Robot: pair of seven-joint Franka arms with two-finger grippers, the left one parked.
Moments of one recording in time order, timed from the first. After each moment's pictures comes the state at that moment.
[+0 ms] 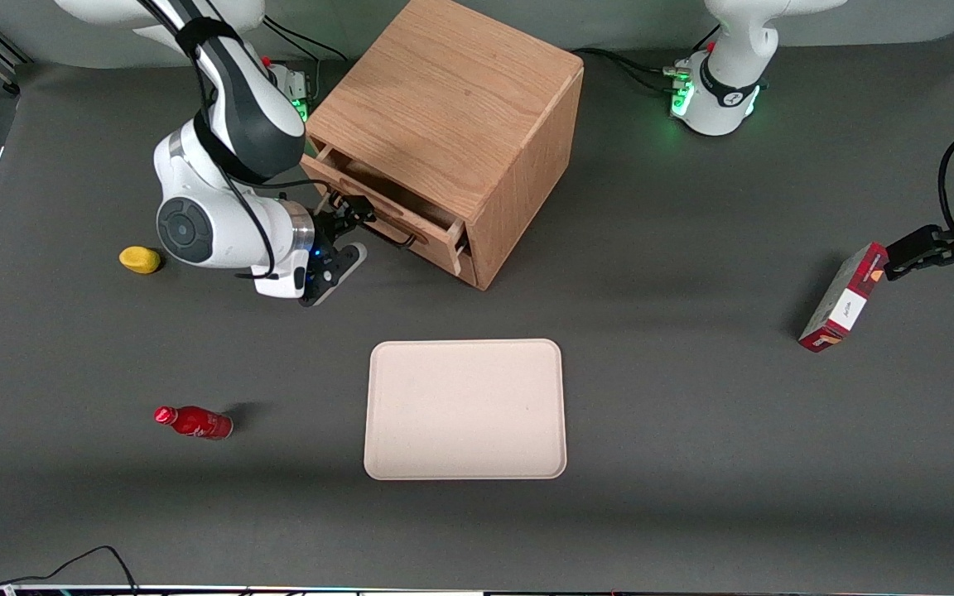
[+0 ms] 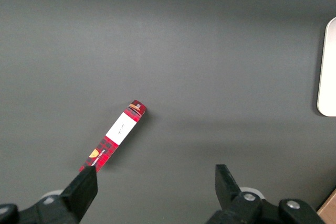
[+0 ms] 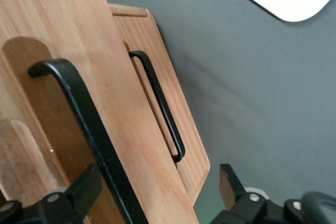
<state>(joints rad) 0.03 0.18 0.41 -1.94 0.36 1.81 -0.30</state>
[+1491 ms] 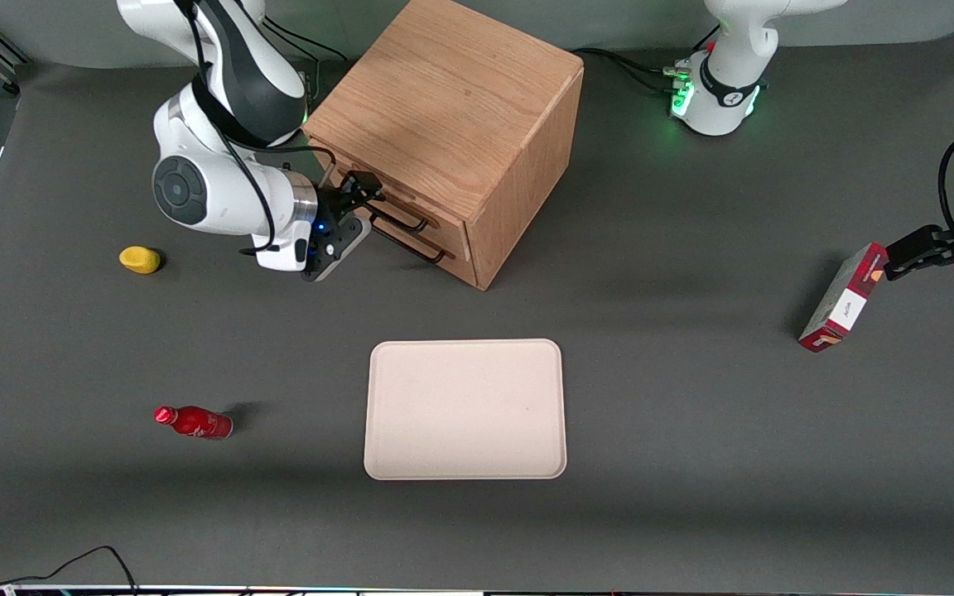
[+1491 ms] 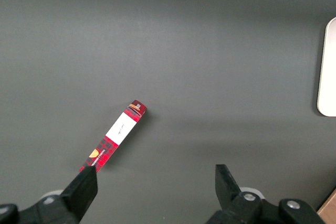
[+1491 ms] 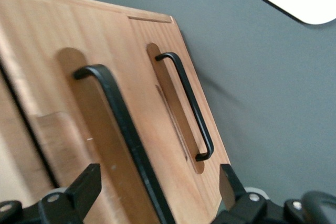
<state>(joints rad) 0.03 0.10 0.43 -1.95 0.43 1.79 -0.28</state>
